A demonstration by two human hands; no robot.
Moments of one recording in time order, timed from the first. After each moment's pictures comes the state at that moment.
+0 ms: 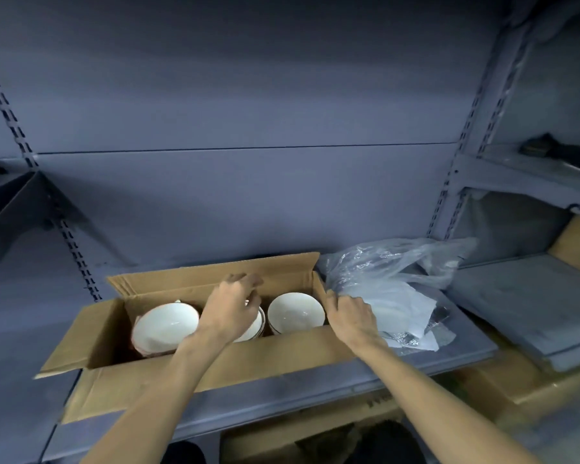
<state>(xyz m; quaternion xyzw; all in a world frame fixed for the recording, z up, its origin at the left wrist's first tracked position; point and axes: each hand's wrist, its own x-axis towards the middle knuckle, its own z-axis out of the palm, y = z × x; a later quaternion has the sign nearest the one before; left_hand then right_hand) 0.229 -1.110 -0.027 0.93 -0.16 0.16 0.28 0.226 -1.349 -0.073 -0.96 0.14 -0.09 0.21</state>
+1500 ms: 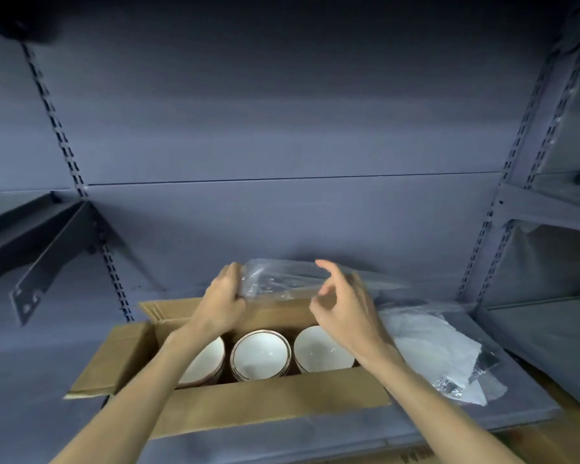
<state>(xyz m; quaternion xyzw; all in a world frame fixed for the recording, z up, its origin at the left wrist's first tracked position) 0.267 -1.058 0.025 0.93 -0.10 0.15 0.33 0.238 -1.298 0.012 -0.91 -0.11 -0.25 0.32</state>
